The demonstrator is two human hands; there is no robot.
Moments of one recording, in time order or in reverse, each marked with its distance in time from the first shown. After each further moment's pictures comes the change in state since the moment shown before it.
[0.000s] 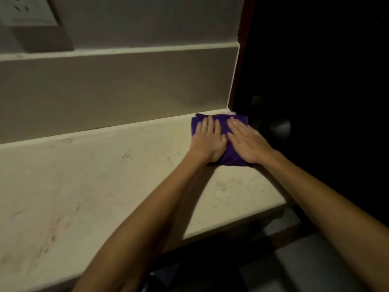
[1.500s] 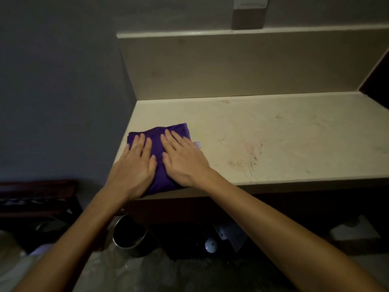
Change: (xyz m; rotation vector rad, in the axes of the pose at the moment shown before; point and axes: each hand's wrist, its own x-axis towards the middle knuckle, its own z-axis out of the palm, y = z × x) left_hand -0.484 -0.417 -0.087 0.179 0.055 -0.422; right_hand -0.112 -0.592 0.049 0.237 -0.034 -0.502
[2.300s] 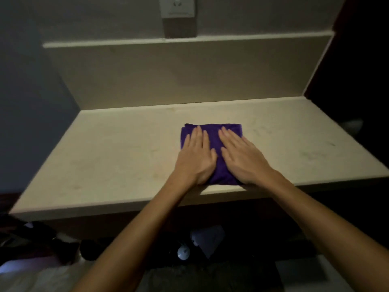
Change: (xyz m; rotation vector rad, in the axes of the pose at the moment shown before) left_hand 0.094 0.314 0.007 -0.169 0.025 0.206; right_hand -0.139 0.266 -0.100 -0.116 0.034 0.253
